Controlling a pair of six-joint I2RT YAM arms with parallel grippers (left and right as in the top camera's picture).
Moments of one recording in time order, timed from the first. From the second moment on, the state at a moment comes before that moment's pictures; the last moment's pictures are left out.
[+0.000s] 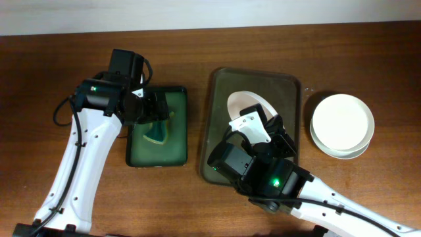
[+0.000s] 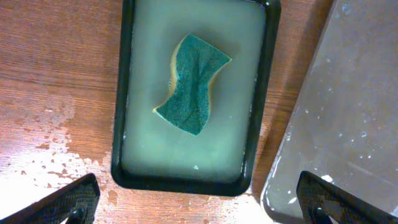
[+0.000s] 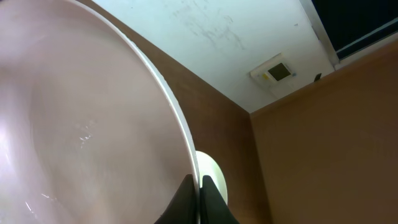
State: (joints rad) left arm -0.20 1.56 1.54 -1.22 -0.03 -0.34; right arm 0.97 1.28 1.13 -0.97 1.21 0.25
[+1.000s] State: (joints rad) left arm -0.20 1.56 1.54 -1.22 -0.03 -0.34; right arm -0.69 1.47 1.13 -0.92 -0.46 0.27
